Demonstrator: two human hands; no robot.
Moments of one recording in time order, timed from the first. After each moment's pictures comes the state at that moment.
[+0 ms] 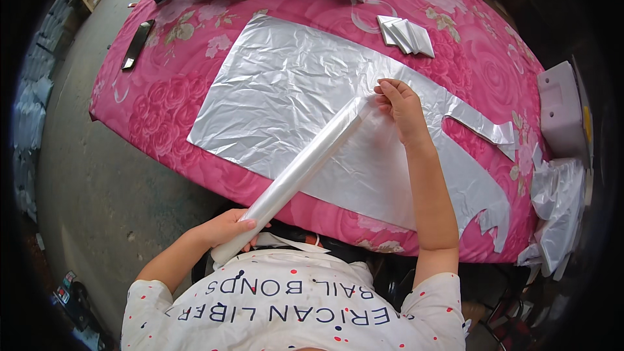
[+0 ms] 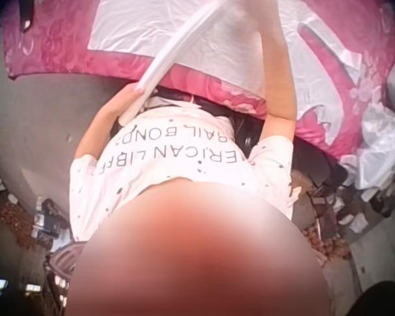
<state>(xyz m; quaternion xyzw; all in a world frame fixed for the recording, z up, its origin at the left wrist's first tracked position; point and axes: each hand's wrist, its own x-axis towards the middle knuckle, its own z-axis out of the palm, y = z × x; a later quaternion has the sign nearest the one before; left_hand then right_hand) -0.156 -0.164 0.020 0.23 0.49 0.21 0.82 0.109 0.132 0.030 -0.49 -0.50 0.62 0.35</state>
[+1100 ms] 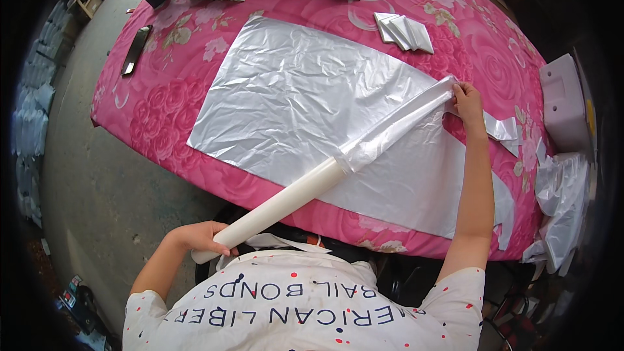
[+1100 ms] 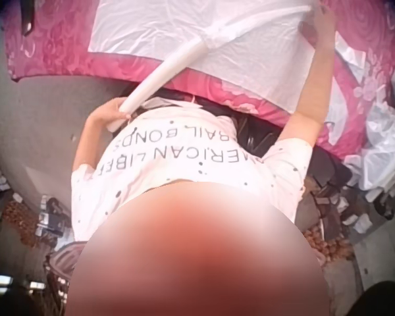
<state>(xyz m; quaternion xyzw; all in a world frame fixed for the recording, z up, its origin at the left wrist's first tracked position) -0.208 -0.197 0.015 0.31 0.48 0.09 0.82 0.257 0.222 0.011 -0.62 -0.61 0.36 0.33</state>
